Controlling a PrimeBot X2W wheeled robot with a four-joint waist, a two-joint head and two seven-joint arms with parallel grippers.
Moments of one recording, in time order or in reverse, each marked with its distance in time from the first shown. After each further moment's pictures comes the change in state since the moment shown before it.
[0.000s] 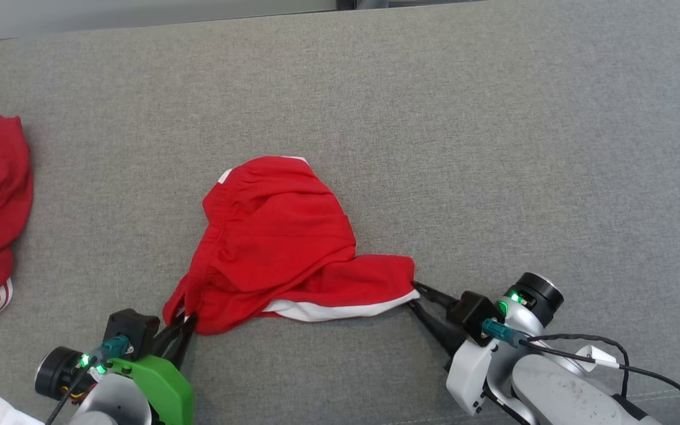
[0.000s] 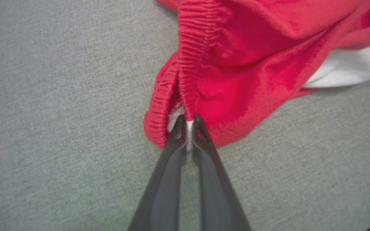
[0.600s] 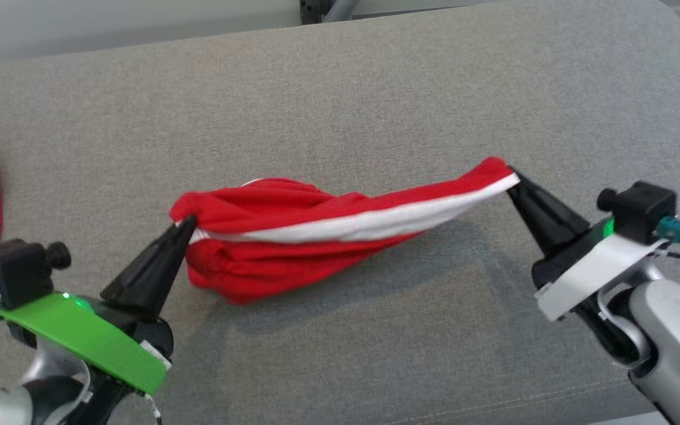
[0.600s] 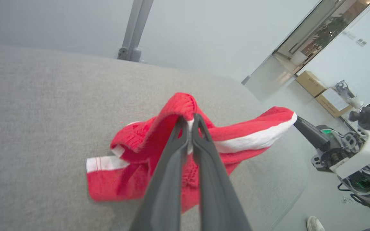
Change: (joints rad) left arm 0.056 -0.010 0.196 -0.598 -0.534 0.064 0.240; right arm 0.039 -0.198 -0.281 -0.412 0.444 0.000 0.075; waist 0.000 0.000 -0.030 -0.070
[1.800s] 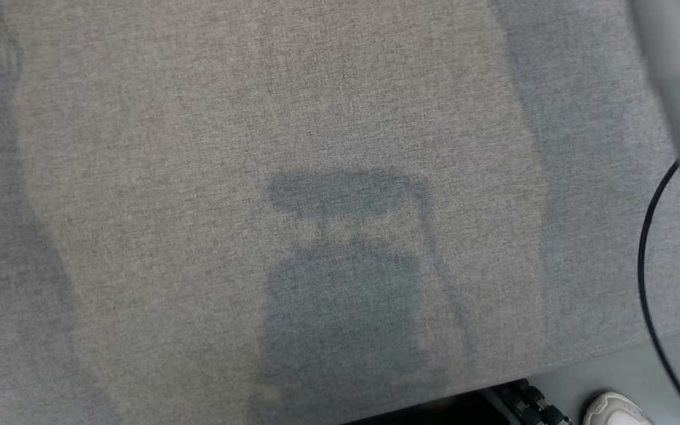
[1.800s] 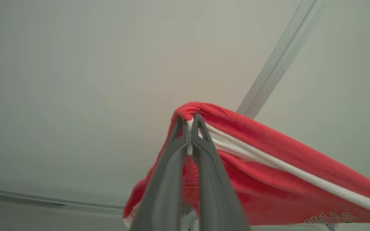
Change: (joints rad) left arm -1.417 -0.043 0.057 1.071 0.167 -0.054 -0.448; right arm -1.136 0.323 -0.082 0.635 -0.416 0.002 -0.136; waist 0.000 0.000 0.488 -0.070
